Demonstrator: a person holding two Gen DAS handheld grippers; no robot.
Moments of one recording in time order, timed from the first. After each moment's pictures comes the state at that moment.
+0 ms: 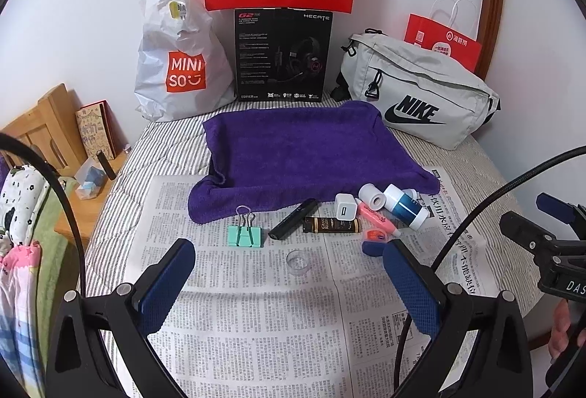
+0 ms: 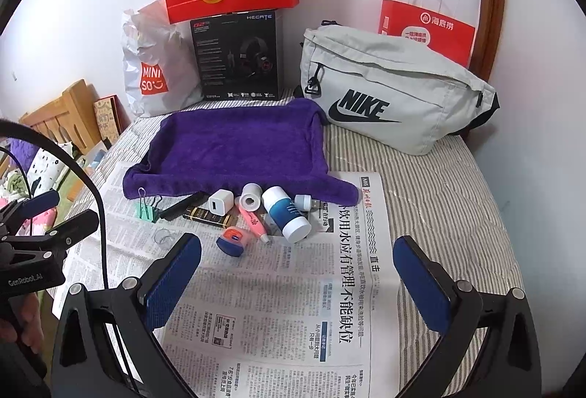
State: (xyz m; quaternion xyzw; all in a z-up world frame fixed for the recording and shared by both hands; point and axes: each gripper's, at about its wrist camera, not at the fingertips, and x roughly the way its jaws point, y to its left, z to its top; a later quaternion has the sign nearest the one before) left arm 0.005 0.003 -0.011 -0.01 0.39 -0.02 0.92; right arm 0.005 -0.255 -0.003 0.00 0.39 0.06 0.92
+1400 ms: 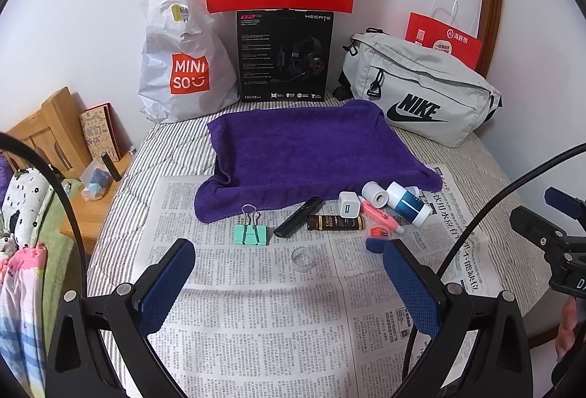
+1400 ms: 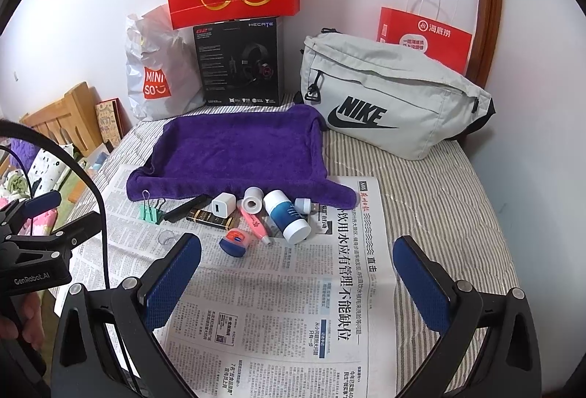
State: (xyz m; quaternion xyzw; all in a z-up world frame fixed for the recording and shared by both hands) left arm 0.002 0.008 -0.007 0.00 0.39 -0.02 0.92; right arm -0.003 -0.255 0.005 0.00 0.38 0.06 0.92
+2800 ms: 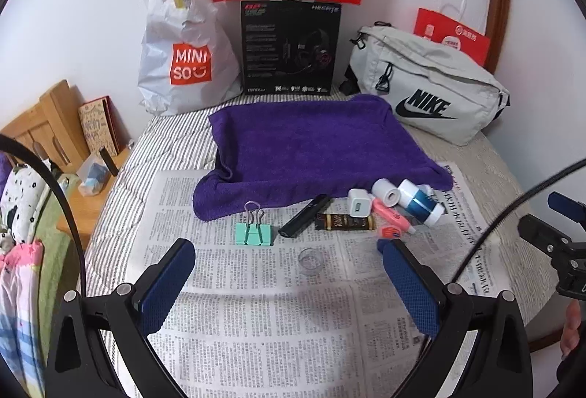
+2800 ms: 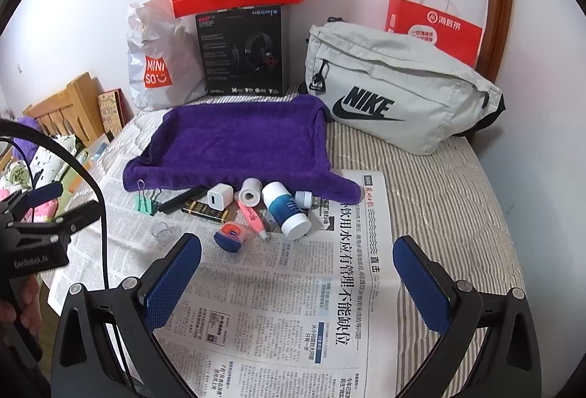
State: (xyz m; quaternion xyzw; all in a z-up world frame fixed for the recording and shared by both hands) left arm 0.019 0.018 -0.024 0.00 0.40 -0.01 0.92; right arm 0.010 -0.258 -0.014 -0.01 0.40 0.08 0.91
